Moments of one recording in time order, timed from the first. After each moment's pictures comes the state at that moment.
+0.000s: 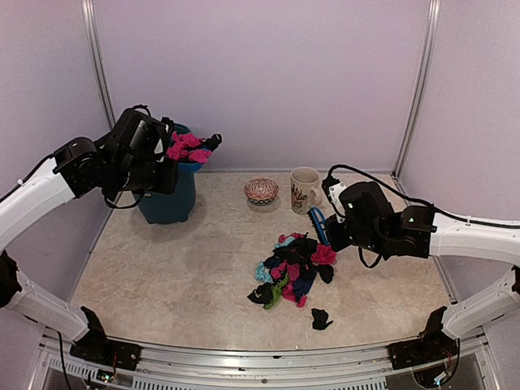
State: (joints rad) left arm -0.81 1.32 1.46 -0.86 -0.51 -0.34; right arm 0.95 1.25 0.92 -0.32 0.51 0.23
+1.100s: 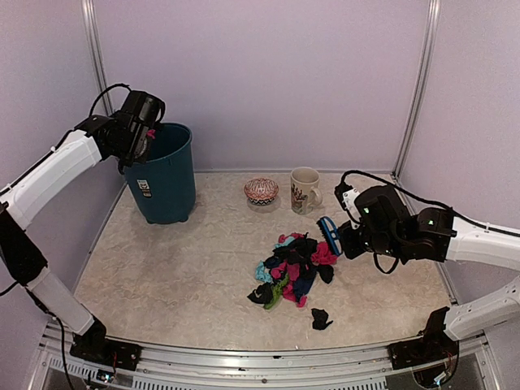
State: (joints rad) left arm -0.48 1.56 1.67 -0.86 -0.93 -0.03; right arm 0.95 1.13 0.88 -0.47 0.46 0.26
